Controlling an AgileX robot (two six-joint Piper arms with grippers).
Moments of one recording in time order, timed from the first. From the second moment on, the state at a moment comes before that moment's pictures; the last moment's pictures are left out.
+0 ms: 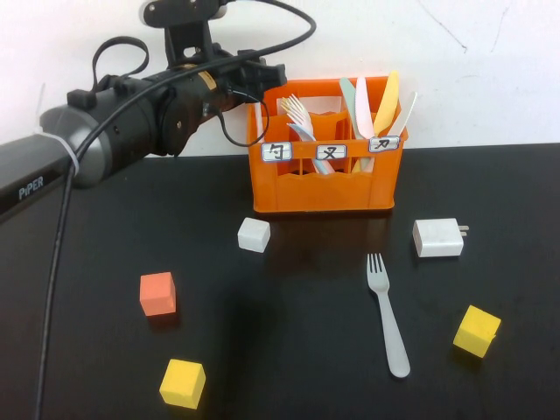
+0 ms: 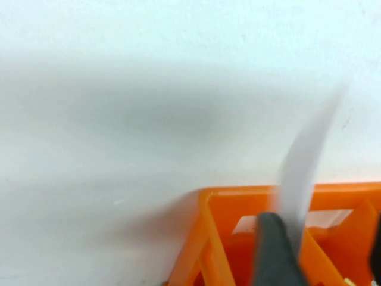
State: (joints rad) right arm -0.02 0.61 -0.35 0.78 0.55 -1.04; left arm -0.37 1.95 -1.58 0.01 -0.01 -0.34
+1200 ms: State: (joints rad) right arm -0.02 0.75 -0.46 0.85 0.77 -1.08; left arm -0.37 1.05 -0.92 0.07 0.57 -0.34
